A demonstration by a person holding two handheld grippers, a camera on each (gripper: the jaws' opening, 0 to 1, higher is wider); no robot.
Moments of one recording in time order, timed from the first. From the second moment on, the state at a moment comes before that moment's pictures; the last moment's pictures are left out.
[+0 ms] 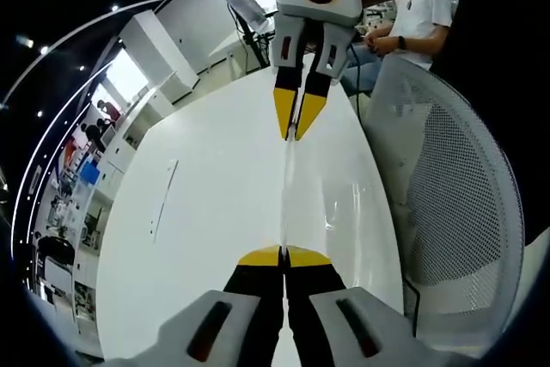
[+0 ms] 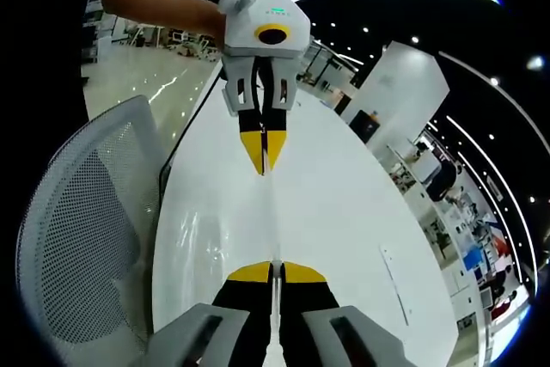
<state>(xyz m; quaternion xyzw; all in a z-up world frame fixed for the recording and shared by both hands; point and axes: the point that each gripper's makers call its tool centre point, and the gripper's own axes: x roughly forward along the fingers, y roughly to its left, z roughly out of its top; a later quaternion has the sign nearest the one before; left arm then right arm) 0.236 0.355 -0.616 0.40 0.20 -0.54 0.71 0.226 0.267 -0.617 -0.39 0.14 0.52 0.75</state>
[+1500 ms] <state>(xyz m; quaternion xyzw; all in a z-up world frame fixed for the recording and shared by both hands) 0.234 0.366 -0.620 0.39 0.21 -0.54 0.72 0.224 0.260 -0.621 -0.39 0.14 0.52 0.75</state>
